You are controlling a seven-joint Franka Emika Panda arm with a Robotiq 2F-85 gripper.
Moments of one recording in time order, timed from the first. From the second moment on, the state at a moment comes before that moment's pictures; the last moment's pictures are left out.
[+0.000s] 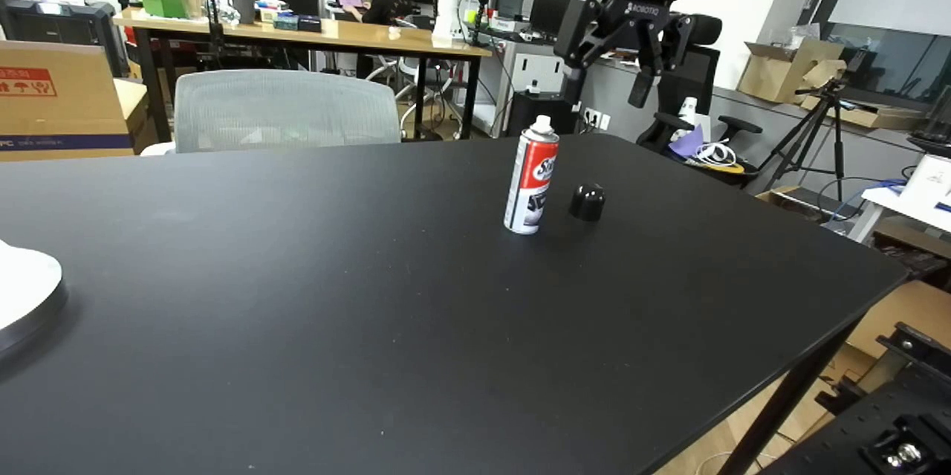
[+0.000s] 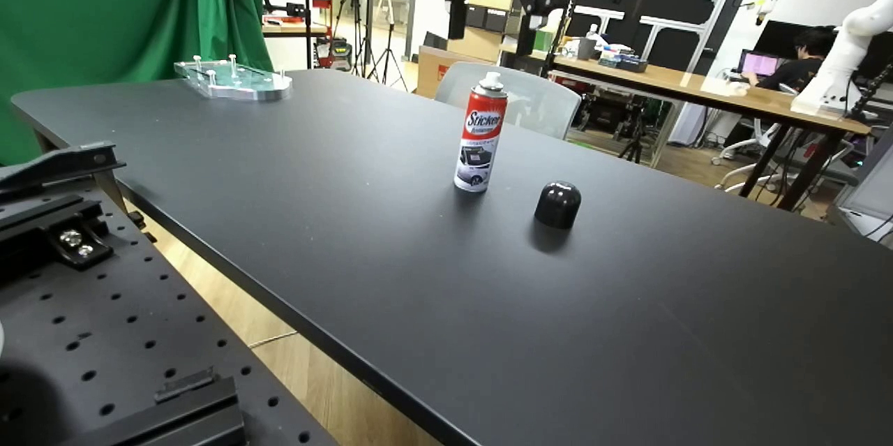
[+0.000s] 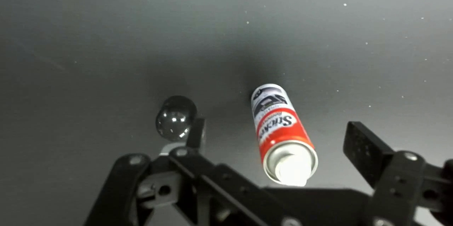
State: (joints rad) arm -0.06 -0.11 -0.03 -2.56 -0.02 2.55 -0.01
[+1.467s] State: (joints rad) arm -0.10 0.14 -0.09 -2.48 0.12 2.71 -0.12
